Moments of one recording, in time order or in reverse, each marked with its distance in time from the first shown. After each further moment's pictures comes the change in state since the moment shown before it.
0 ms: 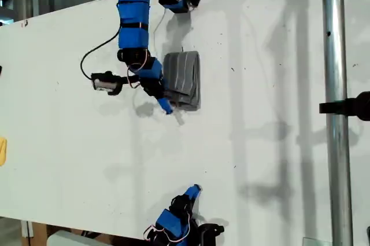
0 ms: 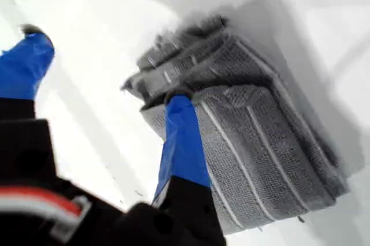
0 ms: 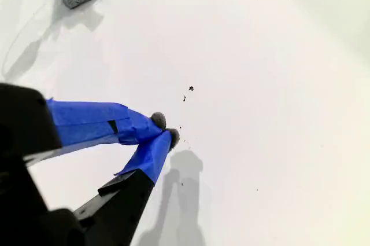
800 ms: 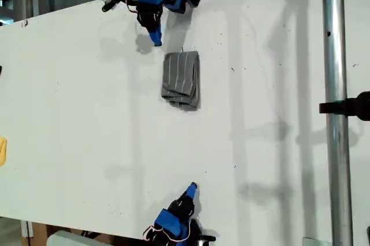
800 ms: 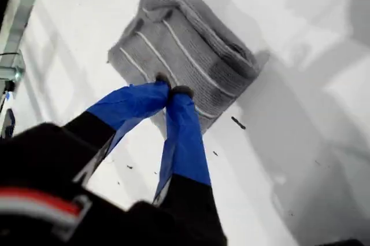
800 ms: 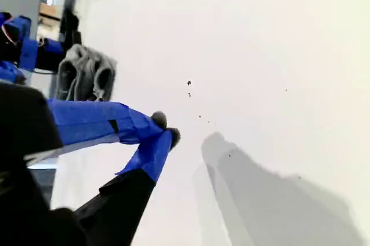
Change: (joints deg) arm 0 -2.8 0.1 0.0 0.0 46.2; arm 1 9.1 90.8 65.4 11.1 13.0
